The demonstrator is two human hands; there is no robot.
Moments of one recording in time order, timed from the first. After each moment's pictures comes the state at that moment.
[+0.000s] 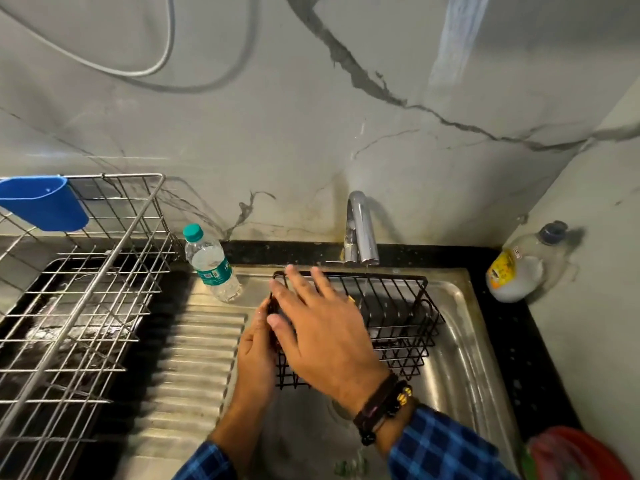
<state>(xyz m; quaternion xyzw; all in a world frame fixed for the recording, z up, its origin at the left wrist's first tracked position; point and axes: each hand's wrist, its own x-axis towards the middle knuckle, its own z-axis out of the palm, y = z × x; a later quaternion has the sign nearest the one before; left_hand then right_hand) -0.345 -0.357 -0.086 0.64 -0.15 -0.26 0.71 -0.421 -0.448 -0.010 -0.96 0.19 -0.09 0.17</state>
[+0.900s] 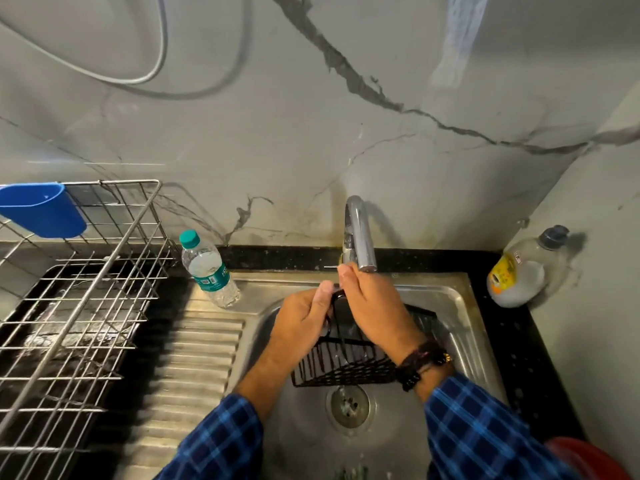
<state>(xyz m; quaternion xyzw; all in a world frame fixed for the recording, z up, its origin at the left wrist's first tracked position) -0.331 -0.419 -0.065 0.74 -0.38 -0.23 0.50 -0.430 -0.528 -0.034 -0.85 0.30 -0.19 0.39</state>
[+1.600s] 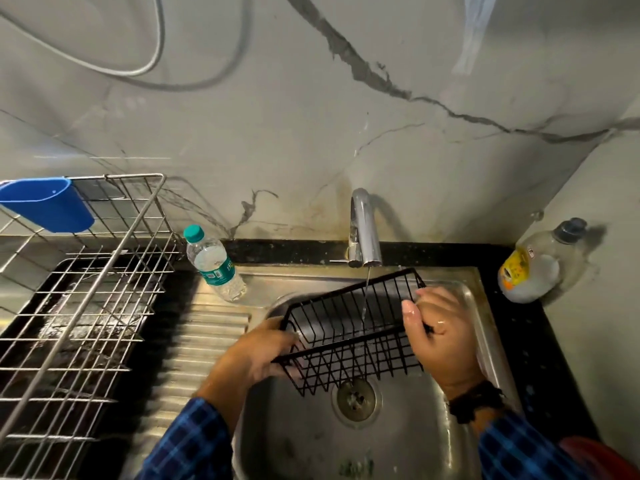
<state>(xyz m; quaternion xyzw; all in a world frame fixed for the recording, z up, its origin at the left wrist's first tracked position) -0.297 -0.371 -0.094 0.74 -0.05 -0.51 0.44 -0.505 -0.555 -0.091 -0.83 0.19 -0.47 0.23</state>
